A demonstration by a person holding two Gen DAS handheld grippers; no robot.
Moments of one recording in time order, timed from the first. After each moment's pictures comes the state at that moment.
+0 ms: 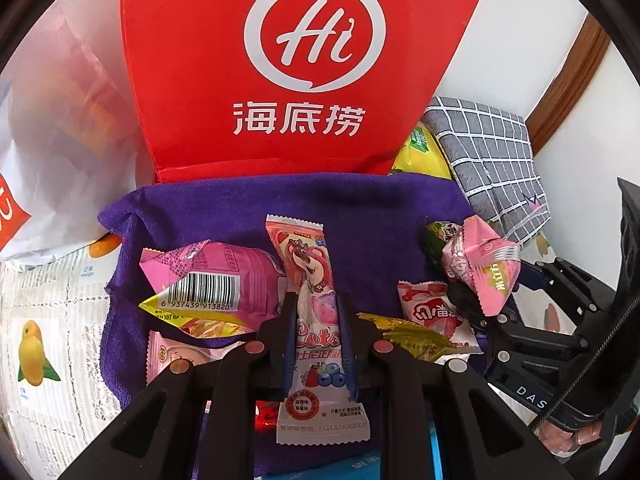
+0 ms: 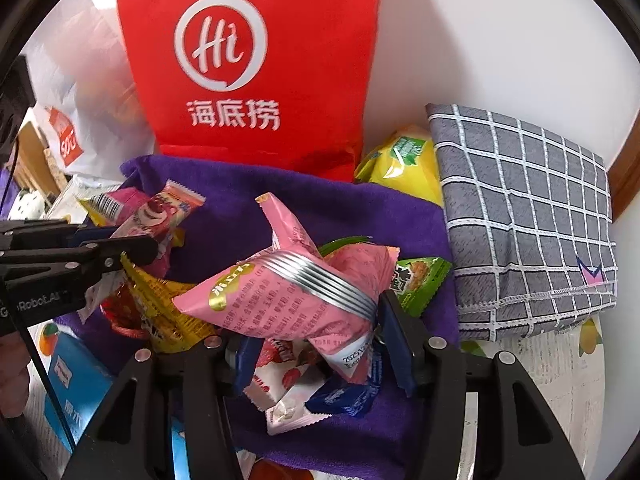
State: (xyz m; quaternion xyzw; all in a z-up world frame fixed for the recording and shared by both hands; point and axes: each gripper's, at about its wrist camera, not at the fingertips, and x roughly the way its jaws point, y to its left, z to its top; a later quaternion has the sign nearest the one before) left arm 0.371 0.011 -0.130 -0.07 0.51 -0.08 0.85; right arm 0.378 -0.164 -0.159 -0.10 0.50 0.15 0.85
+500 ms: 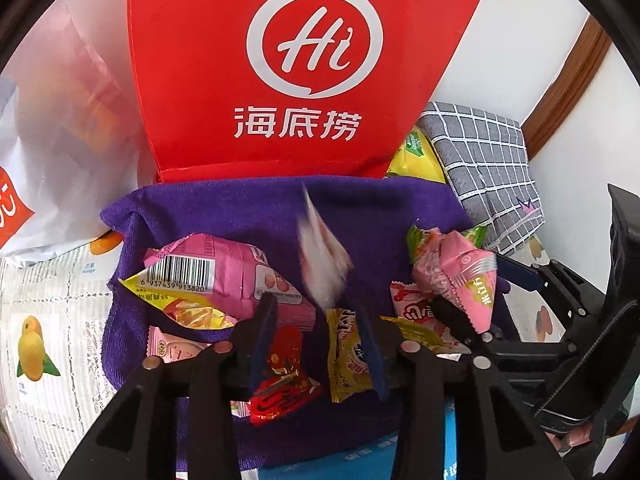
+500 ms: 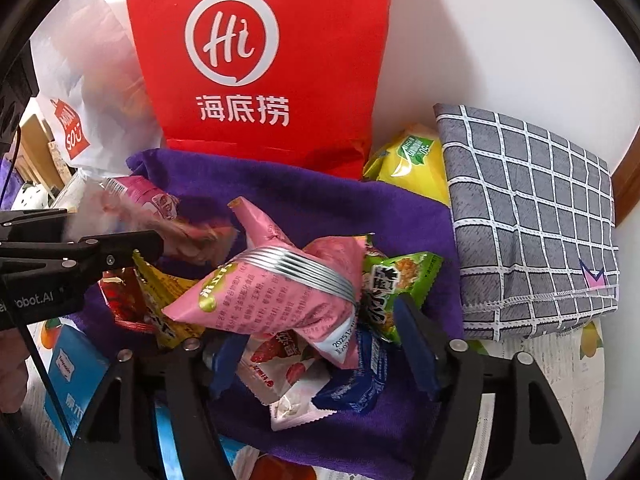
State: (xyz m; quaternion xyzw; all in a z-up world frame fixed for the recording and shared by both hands) left arm 0.367 0.013 -0.123 -0.08 0.51 -0.09 0.85; right arm 0.376 -0.161 -0.158 -0.11 0.51 0.16 0.84
